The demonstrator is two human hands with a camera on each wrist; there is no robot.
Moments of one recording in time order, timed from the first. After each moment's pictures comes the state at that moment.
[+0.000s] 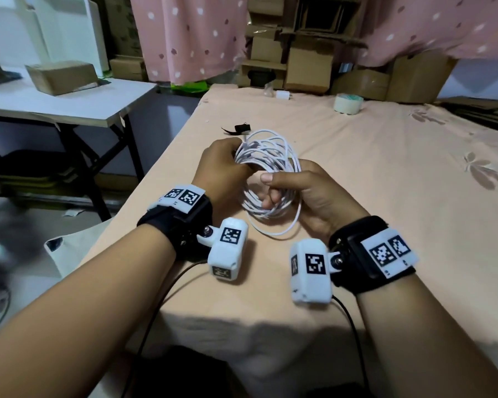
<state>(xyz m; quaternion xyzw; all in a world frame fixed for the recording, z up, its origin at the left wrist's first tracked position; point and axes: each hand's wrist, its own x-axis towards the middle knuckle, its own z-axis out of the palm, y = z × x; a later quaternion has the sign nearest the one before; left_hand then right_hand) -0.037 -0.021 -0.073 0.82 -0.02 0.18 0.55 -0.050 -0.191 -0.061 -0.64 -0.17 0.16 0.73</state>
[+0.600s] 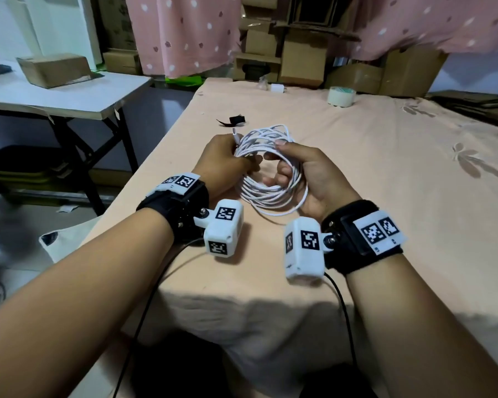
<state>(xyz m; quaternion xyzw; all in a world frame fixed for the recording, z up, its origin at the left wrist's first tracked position) -0.035 -0.026 -0.082 0.80 -0.04 0.13 0.59 -0.041 -0.193 -0.063 -0.56 -0.05 0.17 0.81</state>
